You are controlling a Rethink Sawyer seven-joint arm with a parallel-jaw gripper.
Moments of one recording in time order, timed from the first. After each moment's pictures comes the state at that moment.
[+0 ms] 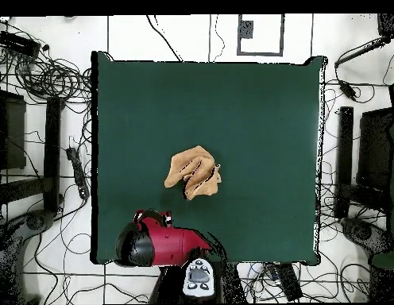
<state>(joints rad) 0.09 -0.64 -0.06 2.11 0.02 0.05 1.84</state>
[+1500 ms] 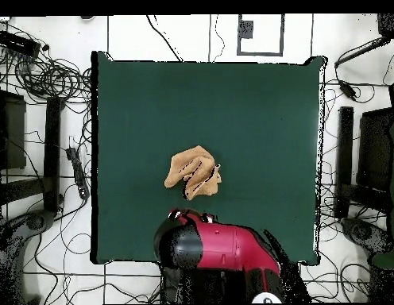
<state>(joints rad) -0.15 -0.92 -0.03 2.07 -0.18 0.43 1.84</state>
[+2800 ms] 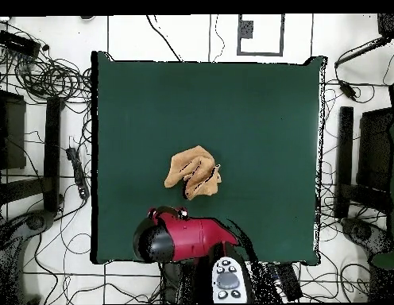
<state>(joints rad) -0.04 -0.73 0.00 2.06 -0.21 0.21 1.84</state>
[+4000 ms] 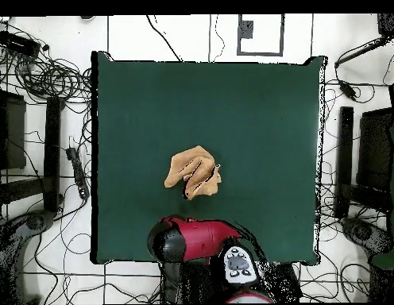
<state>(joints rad) -0.10 -0.63 -0.01 2.06 -0.27 0.22 1.84</state>
